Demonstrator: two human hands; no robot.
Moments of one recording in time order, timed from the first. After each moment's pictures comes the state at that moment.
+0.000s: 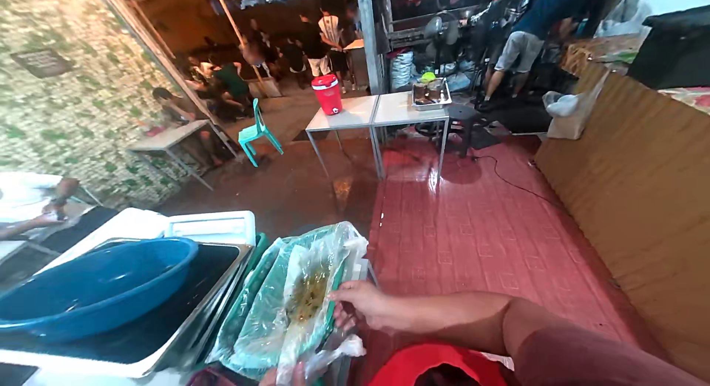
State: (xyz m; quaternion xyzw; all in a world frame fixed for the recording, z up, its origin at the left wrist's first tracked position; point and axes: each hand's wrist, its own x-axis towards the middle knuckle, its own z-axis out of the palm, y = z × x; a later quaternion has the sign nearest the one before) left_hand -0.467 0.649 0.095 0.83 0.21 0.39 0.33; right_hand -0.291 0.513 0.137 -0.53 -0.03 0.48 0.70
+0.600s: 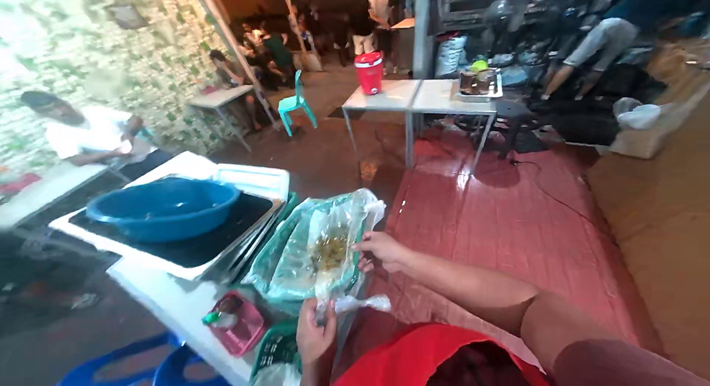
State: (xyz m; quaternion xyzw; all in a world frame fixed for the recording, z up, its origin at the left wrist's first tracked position) left_hand -0.457 0.624 0.076 0.85 0.18 0.42 0.27; right_hand -0.257 0.510 0.150 -0.60 -0.08 0.47 0.65
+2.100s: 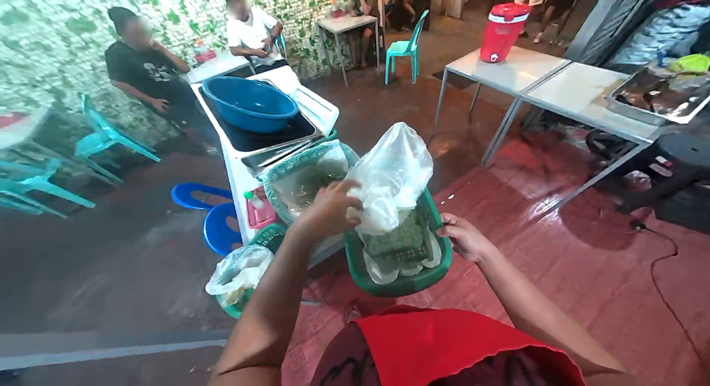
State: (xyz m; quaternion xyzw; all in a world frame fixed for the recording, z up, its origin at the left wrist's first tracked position) left_hand -0.331 0.516 0.216 0.97 0.15 0.02 0.17; right_hand -0.100 0.287 0.087 -0.57 -0.30 0.48 0.60
